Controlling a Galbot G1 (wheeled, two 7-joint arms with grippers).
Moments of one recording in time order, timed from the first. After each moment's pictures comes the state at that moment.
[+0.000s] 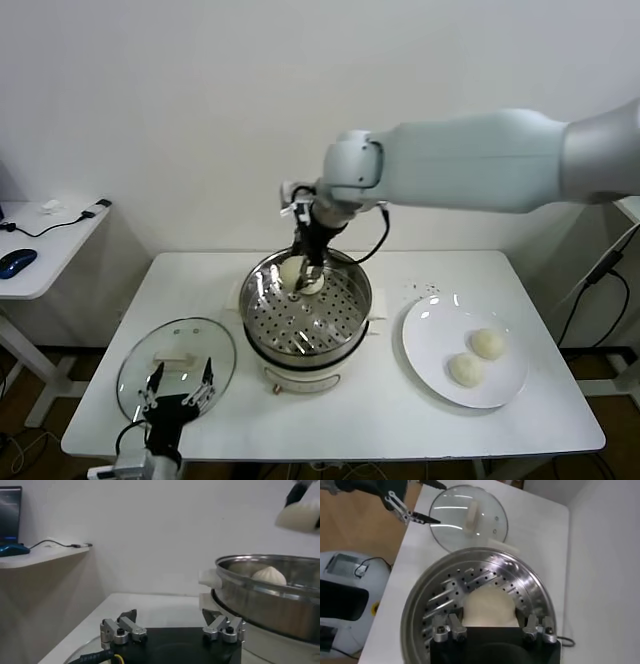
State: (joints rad) left arm 1.73 -1.43 -0.57 -2.10 -0.18 0.07 -0.15; right arm 0.93 1.39 -1.72 1.36 1.14 -0.43 -0.69
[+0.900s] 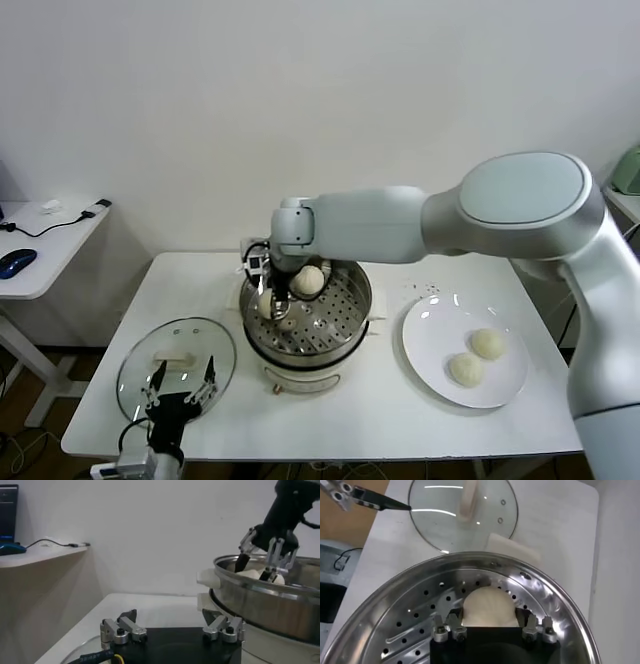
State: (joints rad) left arm 1.72 -1.43 -0.57 -2.09 -0.18 0.07 -0.15; right arm 0.69 1.57 -1.70 1.11 1.05 -0.45 -0.65
